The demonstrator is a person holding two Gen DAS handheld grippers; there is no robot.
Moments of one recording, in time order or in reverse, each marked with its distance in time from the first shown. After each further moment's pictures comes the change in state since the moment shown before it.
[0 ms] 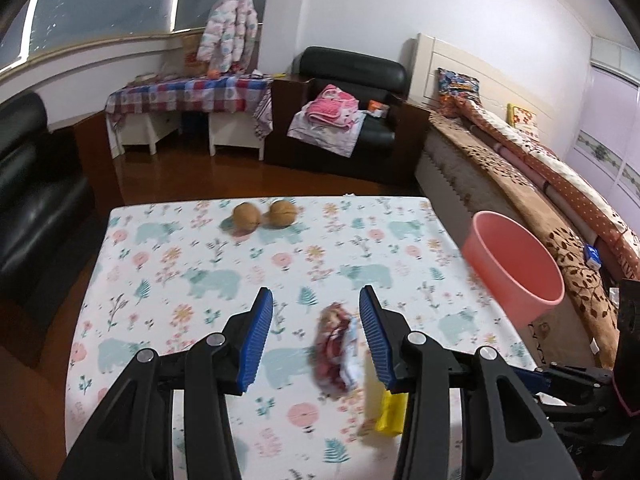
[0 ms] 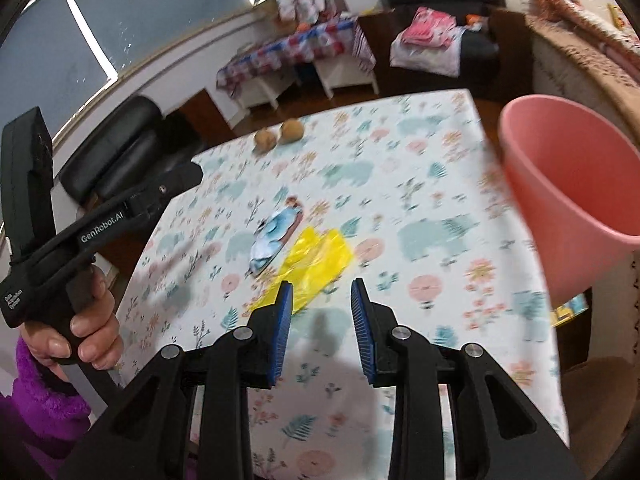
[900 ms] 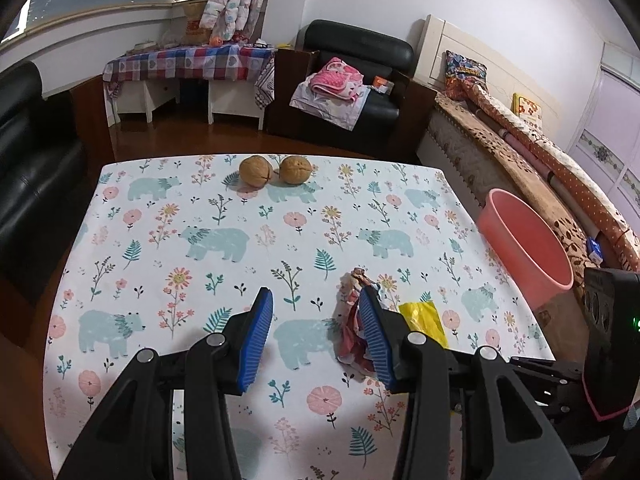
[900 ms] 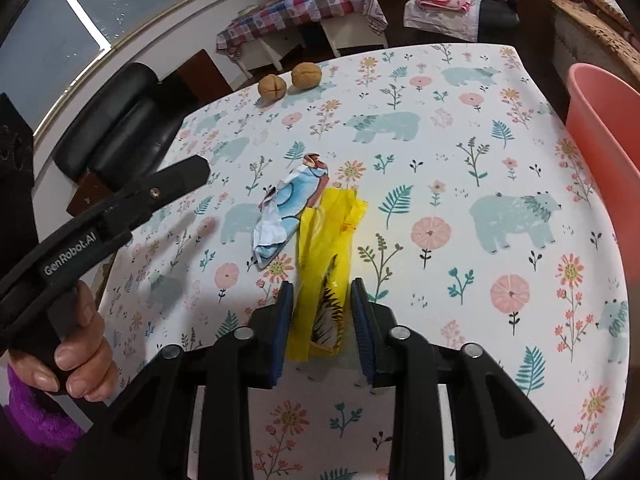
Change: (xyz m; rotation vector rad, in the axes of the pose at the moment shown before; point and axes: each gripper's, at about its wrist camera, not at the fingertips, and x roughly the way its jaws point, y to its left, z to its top) left arm 0.032 0.020 -0.019 -0.035 0.096 -0.034; right arm 0.067 0.017 0.005 0.001 0.131 0.011
